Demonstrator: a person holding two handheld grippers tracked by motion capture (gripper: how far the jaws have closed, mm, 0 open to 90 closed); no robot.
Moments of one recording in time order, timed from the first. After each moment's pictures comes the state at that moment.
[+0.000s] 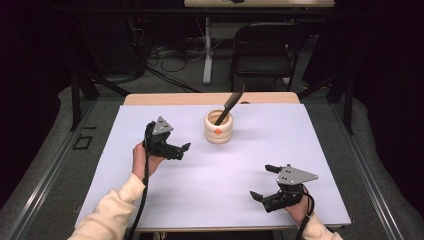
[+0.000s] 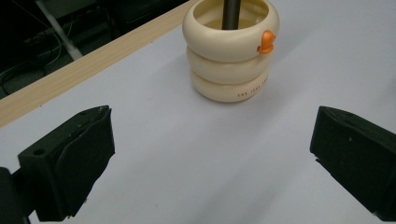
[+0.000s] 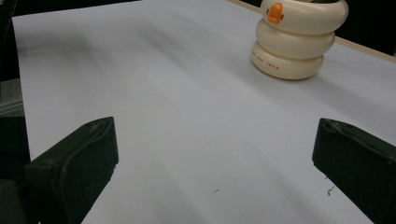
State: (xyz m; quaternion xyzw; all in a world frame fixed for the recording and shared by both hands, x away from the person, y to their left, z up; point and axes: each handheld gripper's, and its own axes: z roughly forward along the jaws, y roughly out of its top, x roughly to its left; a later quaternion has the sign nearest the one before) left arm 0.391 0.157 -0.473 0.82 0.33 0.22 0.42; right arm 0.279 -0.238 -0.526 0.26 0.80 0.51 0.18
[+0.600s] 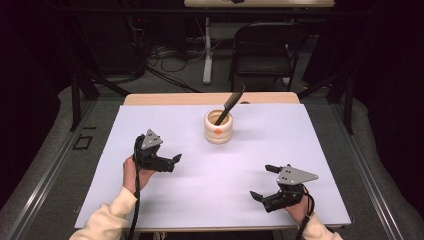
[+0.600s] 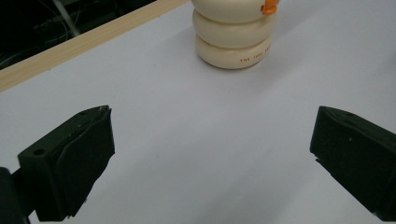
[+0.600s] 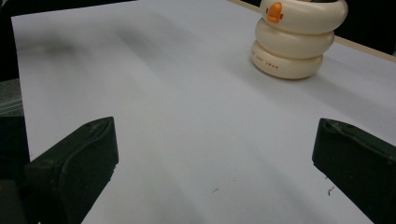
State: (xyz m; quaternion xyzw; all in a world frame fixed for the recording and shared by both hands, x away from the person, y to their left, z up) left arm 0.362 0.180 -0.492 0.81 0.35 0.22 0.41; right arm 0.279 -0.238 -0.526 0.26 0.80 0.51 0.18
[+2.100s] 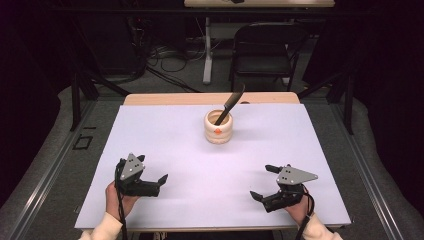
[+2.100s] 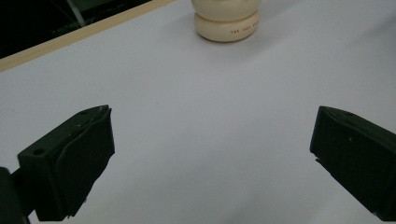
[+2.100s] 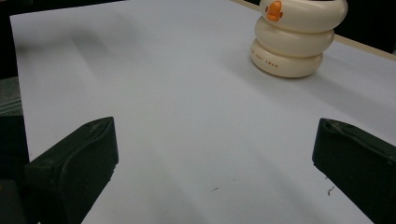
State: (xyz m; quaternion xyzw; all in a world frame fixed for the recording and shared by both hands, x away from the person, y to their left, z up) left arm 0.295 0.215 -0.507 0.80 0.35 0.24 0.43; right arm 0.279 -0.238 -0.526 0.26 0.80 0.51 0.18
